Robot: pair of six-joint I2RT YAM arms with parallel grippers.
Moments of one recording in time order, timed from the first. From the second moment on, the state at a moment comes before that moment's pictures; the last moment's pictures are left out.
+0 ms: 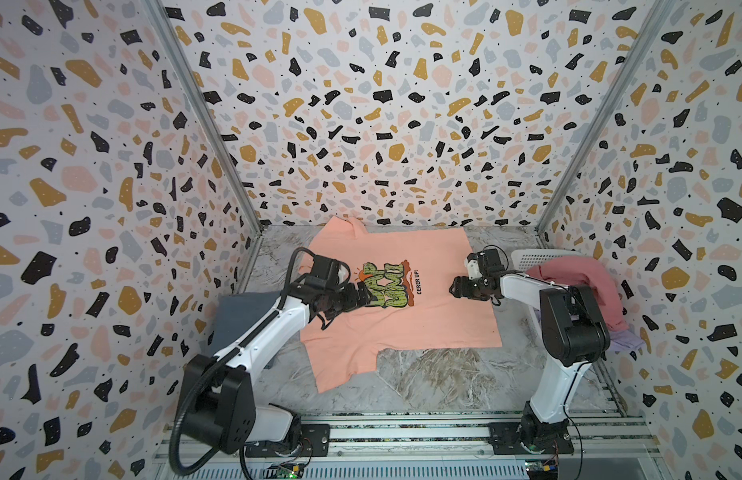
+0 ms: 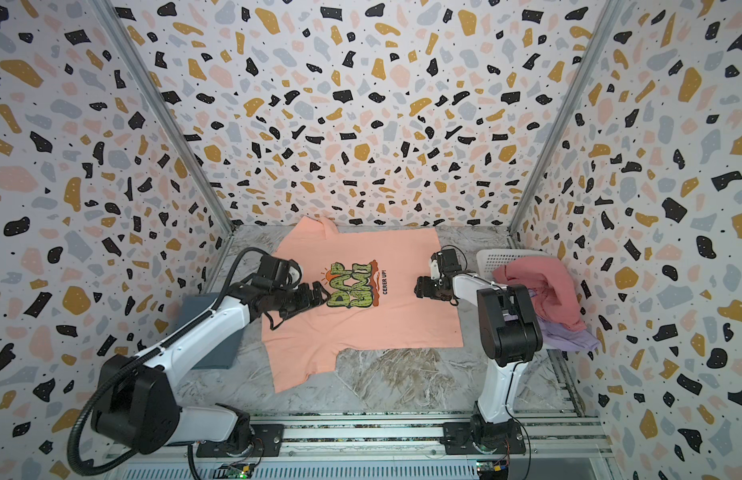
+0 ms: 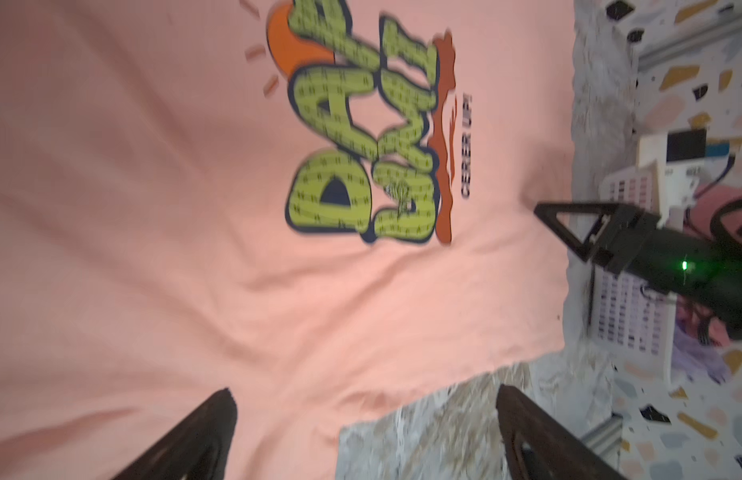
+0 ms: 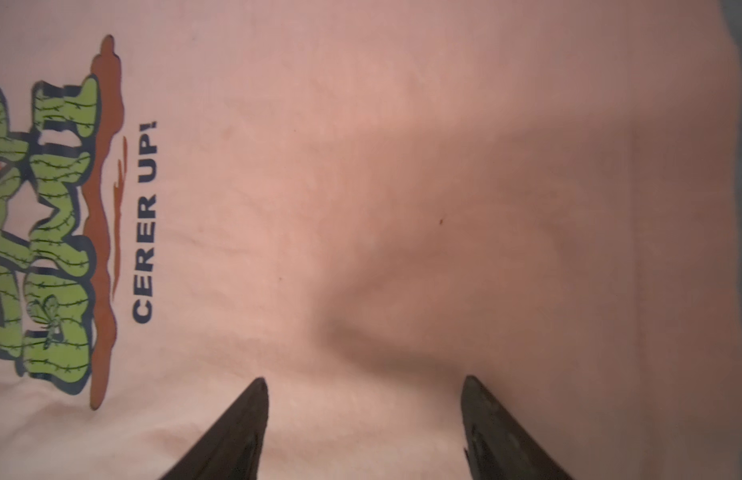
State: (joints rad) left arm -0.32 1.46 1.09 -0.54 0.25 -0.59; right arm 0.20 1.89 1.18 -0.29 -0.28 0.24
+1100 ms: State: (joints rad) left arm -0.12 1.63 0.85 -0.27 0.05 -0.65; right arm 0.20 2.07 1.36 -0.23 -0.37 0.23
